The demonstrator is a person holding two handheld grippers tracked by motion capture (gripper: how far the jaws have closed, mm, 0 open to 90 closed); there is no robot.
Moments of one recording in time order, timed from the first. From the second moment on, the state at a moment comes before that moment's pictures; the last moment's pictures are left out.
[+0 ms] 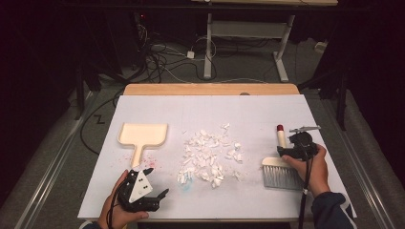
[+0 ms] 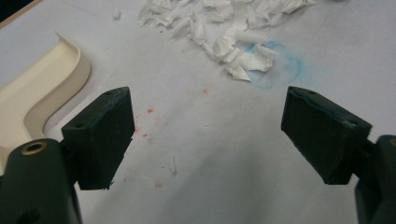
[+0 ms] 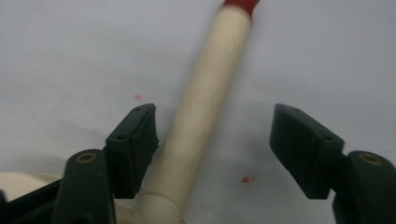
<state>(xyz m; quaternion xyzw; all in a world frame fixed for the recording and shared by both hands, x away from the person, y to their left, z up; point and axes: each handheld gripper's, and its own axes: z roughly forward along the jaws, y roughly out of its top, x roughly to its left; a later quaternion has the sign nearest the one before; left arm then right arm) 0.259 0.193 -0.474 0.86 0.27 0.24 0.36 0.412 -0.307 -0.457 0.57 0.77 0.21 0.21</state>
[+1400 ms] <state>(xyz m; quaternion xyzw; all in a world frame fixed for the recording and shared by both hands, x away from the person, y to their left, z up) 0.257 0.187 -0.474 0.87 0.26 0.24 0.36 0.376 -0.324 -0.398 0.52 0.72 0.37 0.27</state>
